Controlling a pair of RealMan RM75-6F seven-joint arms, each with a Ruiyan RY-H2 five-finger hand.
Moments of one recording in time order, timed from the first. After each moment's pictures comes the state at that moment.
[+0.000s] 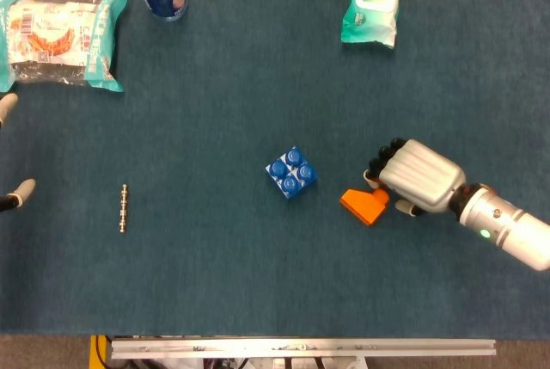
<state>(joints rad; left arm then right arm) -0.16 -1.14 -0.02 -1.62 1.47 1.44 0.08 0.66 -1.46 -0.08 -1.43 -1.67 0.84 -0.20</state>
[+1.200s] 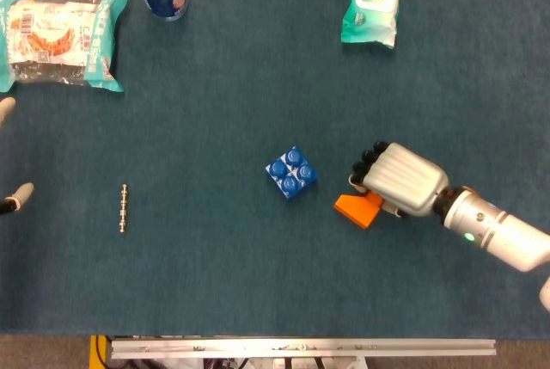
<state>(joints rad) -0.14 -1.13 -0.02 -1.62 1.48 1.42 0.04 0.69 -1.51 -0.08 -1.43 -1.66 0.86 -0.26</state>
